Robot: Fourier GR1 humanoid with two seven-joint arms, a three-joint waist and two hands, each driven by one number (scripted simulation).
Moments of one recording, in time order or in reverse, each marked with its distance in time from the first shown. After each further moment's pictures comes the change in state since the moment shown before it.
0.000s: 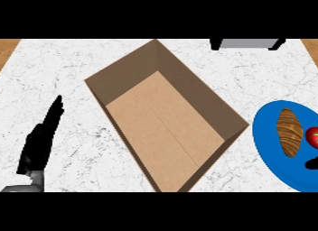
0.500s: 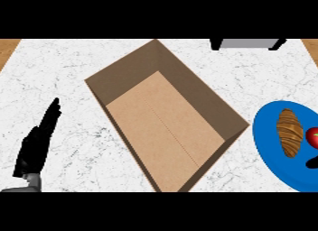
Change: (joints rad) left arm 0.018 -0.014 0.044 0.009 -0.016 -0.041 -0.031; right arm -0.052 0.014 -0.033 0.110 0.071 0.042 -0.063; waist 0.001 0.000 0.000
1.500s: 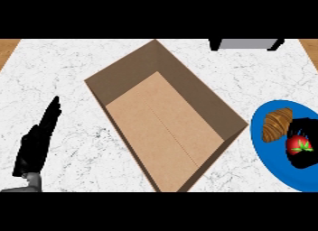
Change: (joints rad) left arm -0.003 -0.025 0.013 -0.043 -0.022 -0.018 0.042; right arm 0.058 0.056 0.217 -0.166 0.312 -0.233 -0.205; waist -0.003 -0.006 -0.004
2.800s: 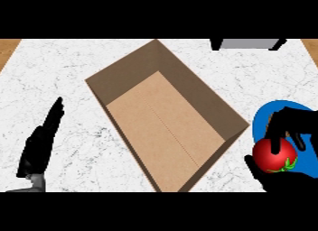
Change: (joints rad) left arm 0.008 -0.027 -0.006 -0.012 -0.026 0.000 -0.001; right arm -0.058 0.185 0.088 -0.857 -0.271 0.174 0.151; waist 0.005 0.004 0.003
